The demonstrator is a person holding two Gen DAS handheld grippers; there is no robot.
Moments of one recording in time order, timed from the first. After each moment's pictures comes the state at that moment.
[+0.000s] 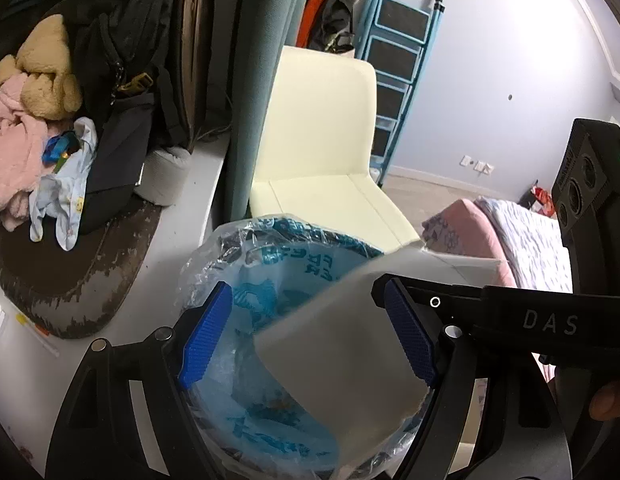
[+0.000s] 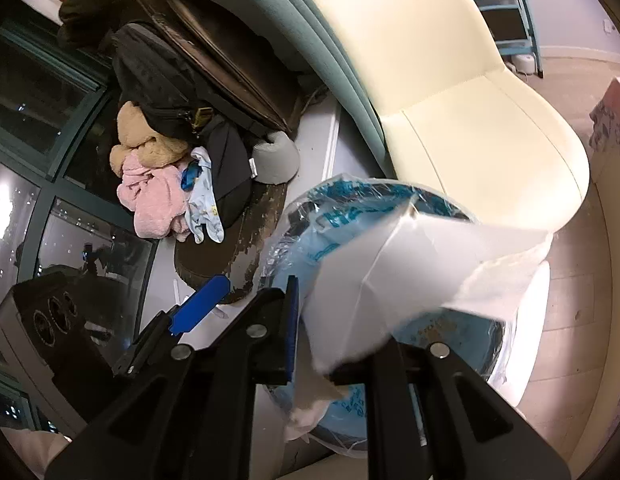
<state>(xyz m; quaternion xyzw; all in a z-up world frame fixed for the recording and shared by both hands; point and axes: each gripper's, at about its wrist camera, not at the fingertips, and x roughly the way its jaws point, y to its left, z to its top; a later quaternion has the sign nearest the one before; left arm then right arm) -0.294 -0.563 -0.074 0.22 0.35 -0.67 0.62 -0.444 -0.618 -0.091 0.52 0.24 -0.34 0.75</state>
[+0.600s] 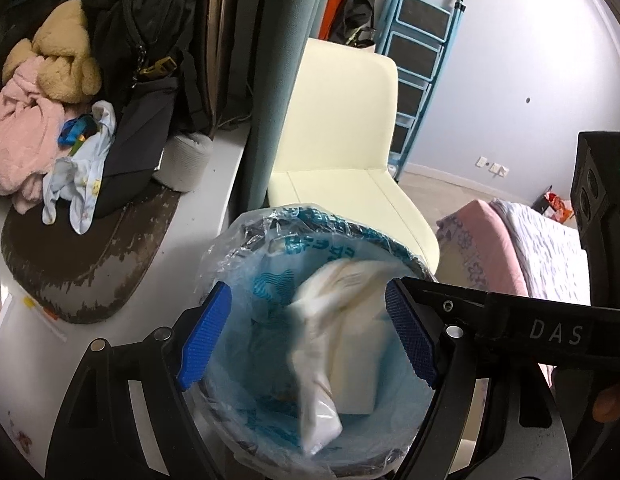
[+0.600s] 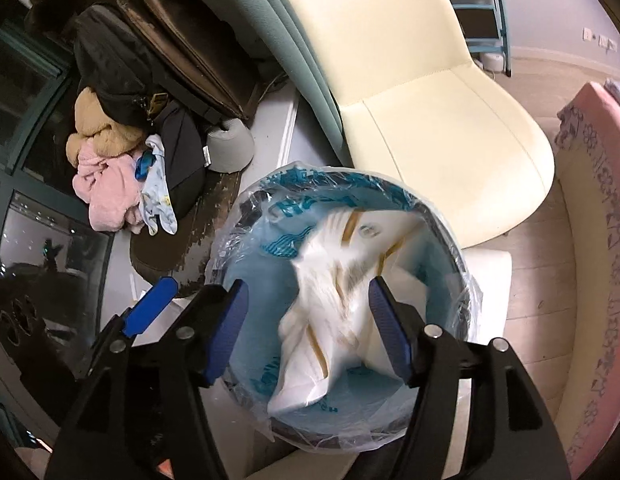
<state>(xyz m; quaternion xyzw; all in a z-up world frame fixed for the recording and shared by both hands) -0.282 -0.561 -0.078 0.21 0.37 -0.65 0.64 -0.439 -0.618 -0.092 0.48 0.30 -0.40 0.72</state>
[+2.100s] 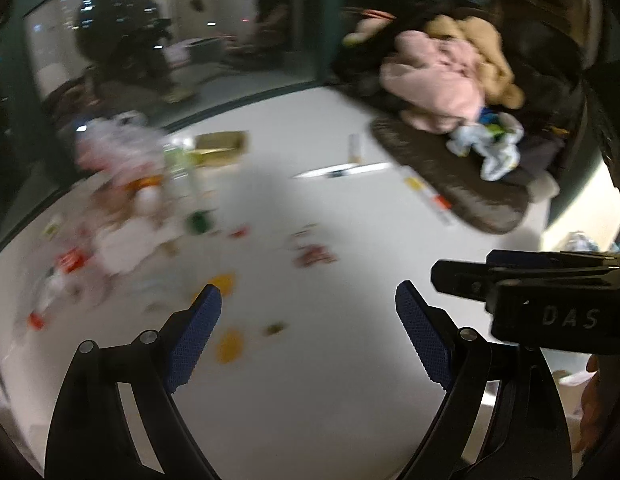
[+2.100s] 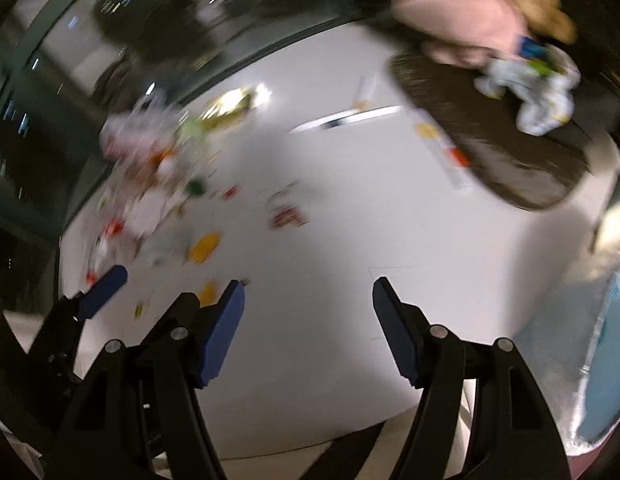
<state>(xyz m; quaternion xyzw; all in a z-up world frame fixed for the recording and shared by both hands) -0.084 -0.176 -0.074 0.10 0.42 -0.24 0.87 -0.113 -0.308 -0.089 0.18 0.54 -0.04 0.82</state>
